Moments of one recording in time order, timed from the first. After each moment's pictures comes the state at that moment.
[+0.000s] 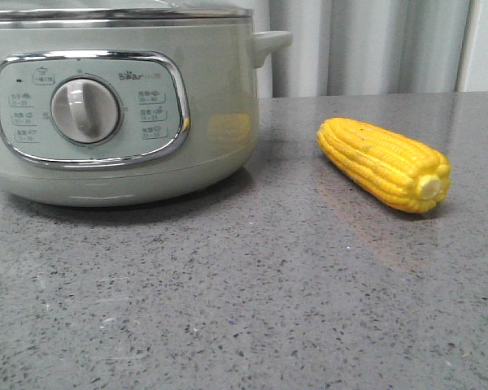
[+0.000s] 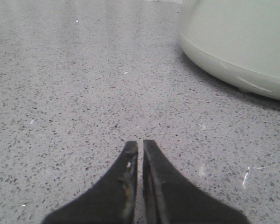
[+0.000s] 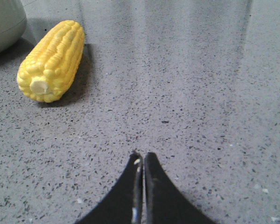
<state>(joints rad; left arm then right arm) -0.11 0.00 0.00 -0.03 0.33 -0.11 0.16 -0.01 0.01 -0.05 0.32 0.07</state>
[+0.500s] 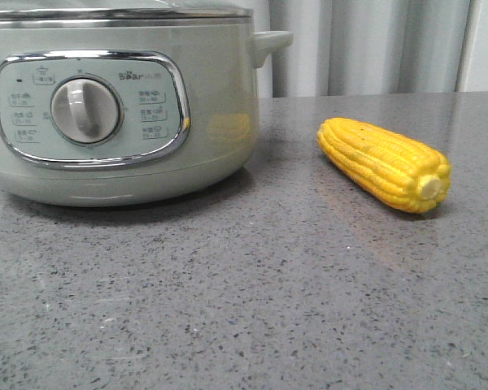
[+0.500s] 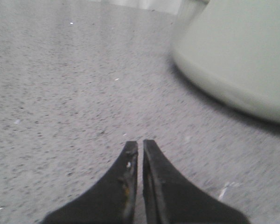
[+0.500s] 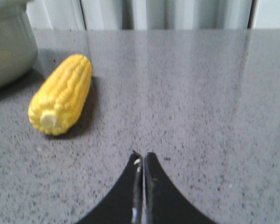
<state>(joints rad) -0.11 0.00 0.00 -0.15 0.29 -0.11 0.16 -0.01 0.01 -0.08 0.19 0.07</state>
